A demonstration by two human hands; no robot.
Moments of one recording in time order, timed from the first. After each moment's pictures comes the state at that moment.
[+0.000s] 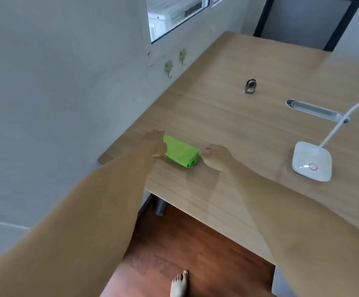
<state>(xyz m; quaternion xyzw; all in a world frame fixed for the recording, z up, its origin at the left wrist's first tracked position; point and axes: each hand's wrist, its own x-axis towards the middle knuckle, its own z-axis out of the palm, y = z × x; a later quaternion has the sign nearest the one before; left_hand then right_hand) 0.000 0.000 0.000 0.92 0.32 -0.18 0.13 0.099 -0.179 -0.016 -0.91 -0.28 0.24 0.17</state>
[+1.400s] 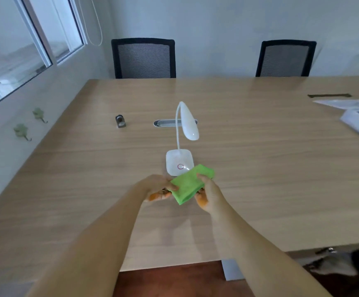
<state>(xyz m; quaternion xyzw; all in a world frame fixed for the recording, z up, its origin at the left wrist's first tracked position) 0.127 -0.292 0.018 0.67 0.18 -0.32 0.64 0.123 -0.460 -0.003 -0.41 0.21 0.17 0.87</state>
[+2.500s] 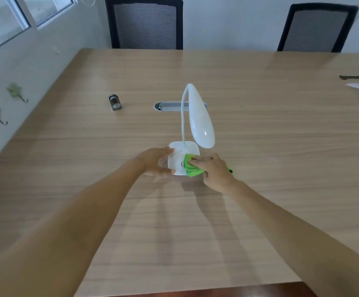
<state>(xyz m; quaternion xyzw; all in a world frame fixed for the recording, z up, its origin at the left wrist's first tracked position) 0.239 -0.249 -0.031 0.97 -0.09 -0.19 0.14 0.217 -0.479 -0.025 -0.96 -0.22 0.09 0.15</state>
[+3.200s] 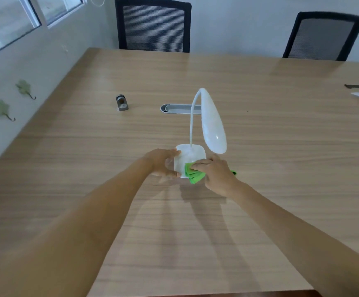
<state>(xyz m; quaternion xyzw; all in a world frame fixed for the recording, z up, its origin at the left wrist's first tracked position) 0.242 -0.248 -0.029 0.96 -0.08 -0.20 0.17 0.220 -0.465 -0.020 -0.95 -0.27 0.06 0.11</state>
